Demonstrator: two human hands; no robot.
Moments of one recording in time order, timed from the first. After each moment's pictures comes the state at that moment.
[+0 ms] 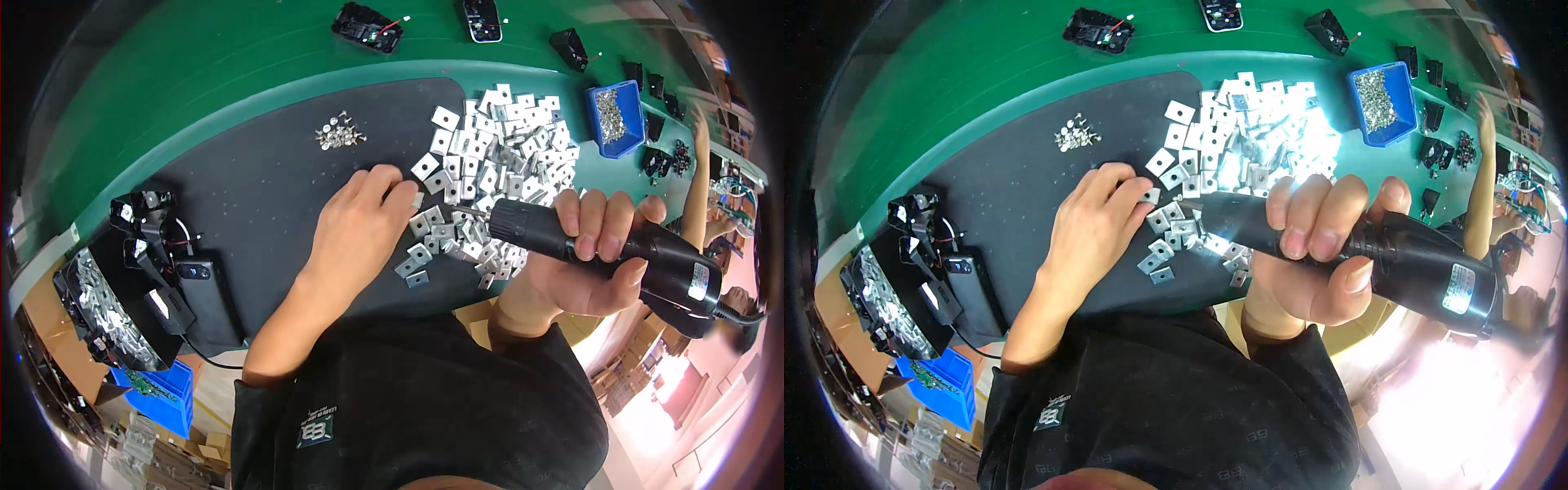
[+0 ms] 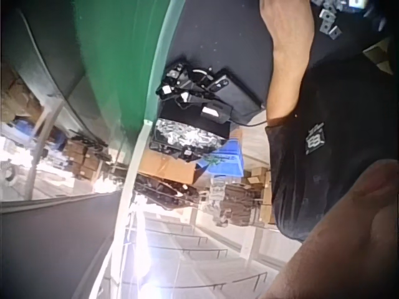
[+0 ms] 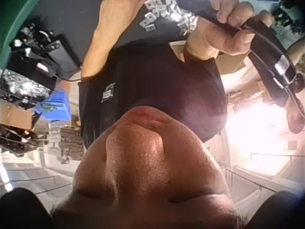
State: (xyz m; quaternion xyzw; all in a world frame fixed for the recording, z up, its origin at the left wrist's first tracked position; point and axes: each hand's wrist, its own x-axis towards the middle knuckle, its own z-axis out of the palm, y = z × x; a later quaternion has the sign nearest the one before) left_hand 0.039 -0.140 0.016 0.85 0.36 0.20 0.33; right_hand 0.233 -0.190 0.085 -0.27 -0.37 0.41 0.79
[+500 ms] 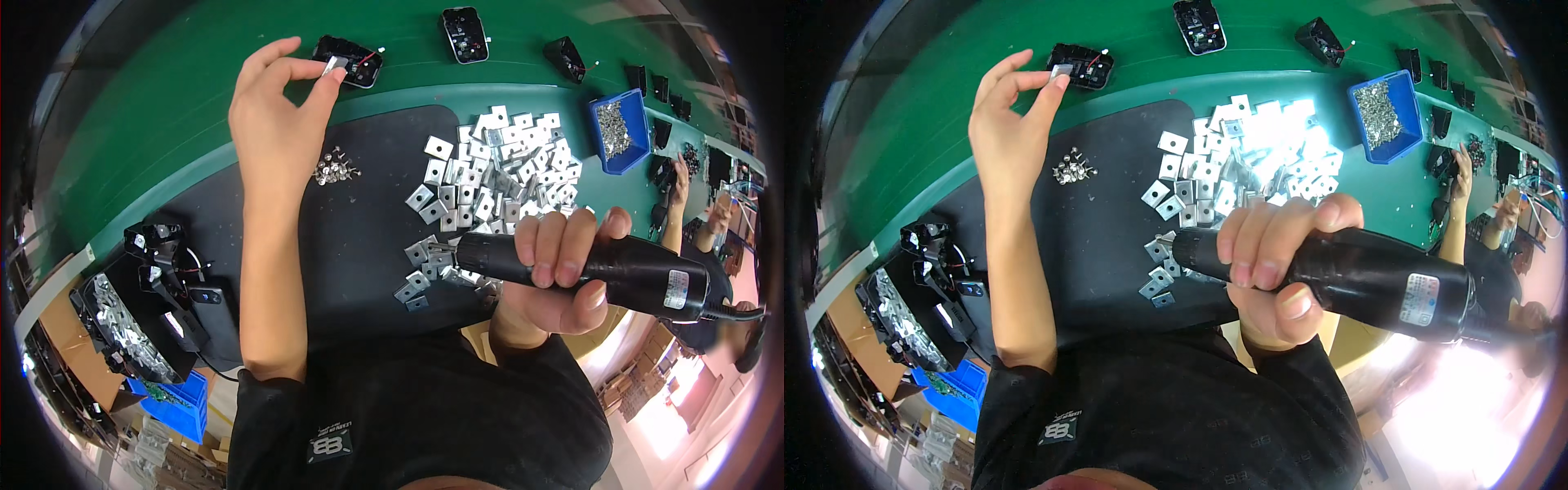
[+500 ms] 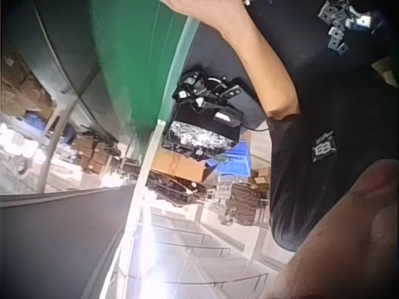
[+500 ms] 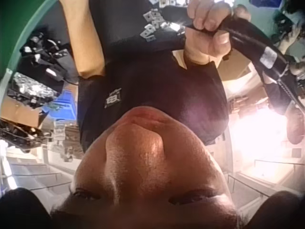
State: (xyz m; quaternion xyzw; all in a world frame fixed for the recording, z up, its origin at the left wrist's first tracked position) left_hand 0.052 -0.015 0.021 0.73 0.53 0.38 0.18; right_hand 0.230 -0.182 0.075 -0.28 -0.34 0.46 0.77
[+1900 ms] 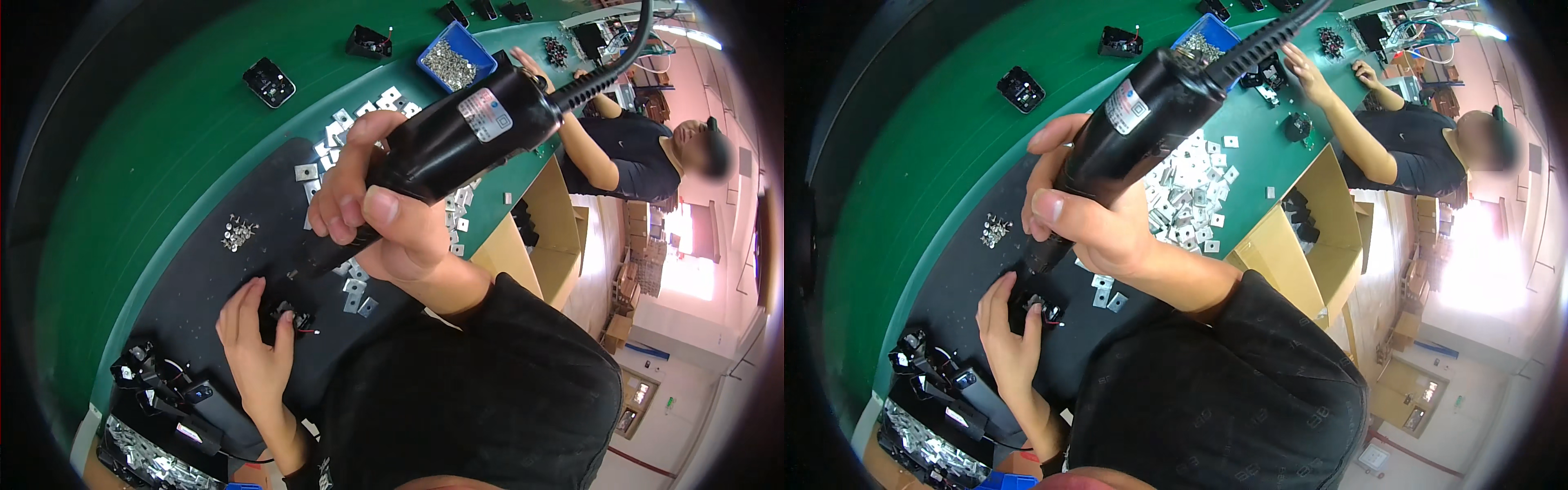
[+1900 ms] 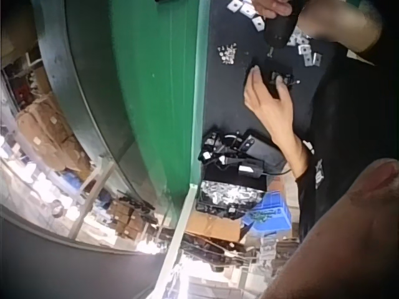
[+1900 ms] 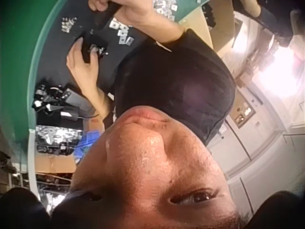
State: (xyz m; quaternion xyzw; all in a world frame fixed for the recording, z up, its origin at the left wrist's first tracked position) left_hand -0.019 -0.144 0.046 0.82 0.43 0.18 0.34; right_hand 0.188 -0.157 0.084 -0.33 -0.31 0.44 0.77
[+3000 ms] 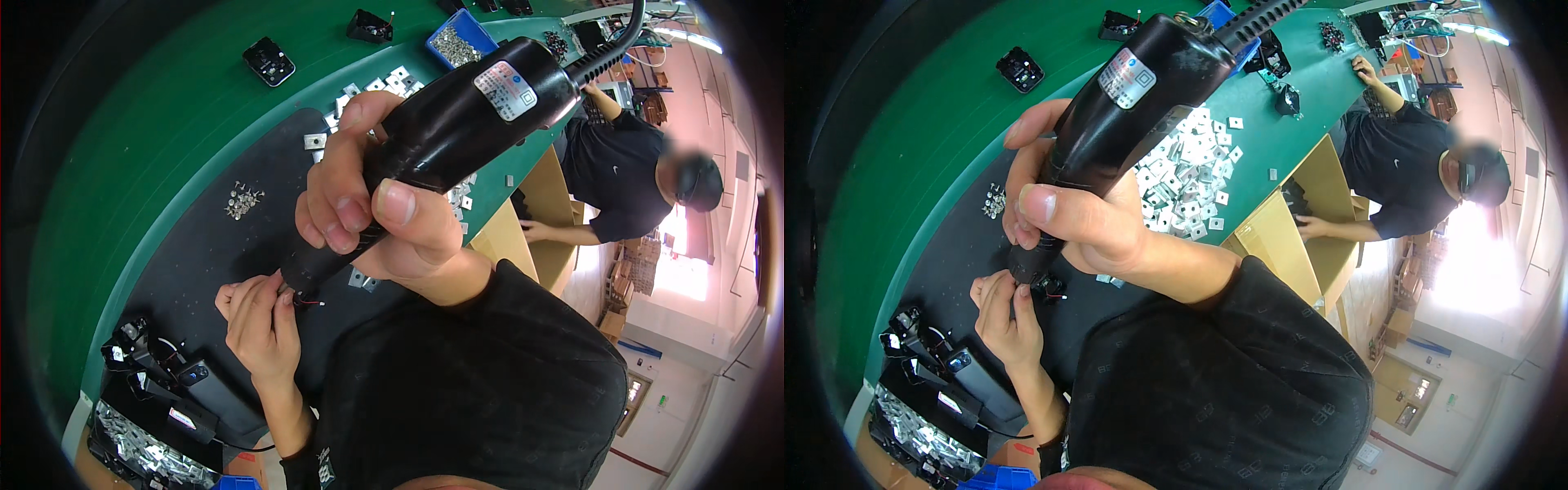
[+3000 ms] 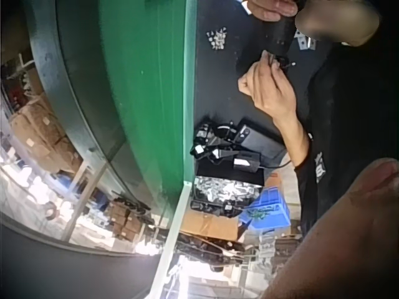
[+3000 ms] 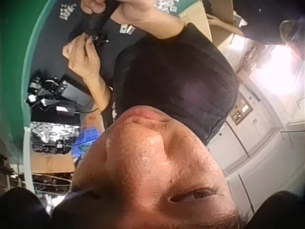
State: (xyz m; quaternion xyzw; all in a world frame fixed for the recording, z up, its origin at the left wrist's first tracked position) left_hand -0.022 -0.155 0.038 0.80 0.36 0.35 0.33; right_hand 0.164 -0.162 0.095 -0.26 -0.34 0.51 0.75
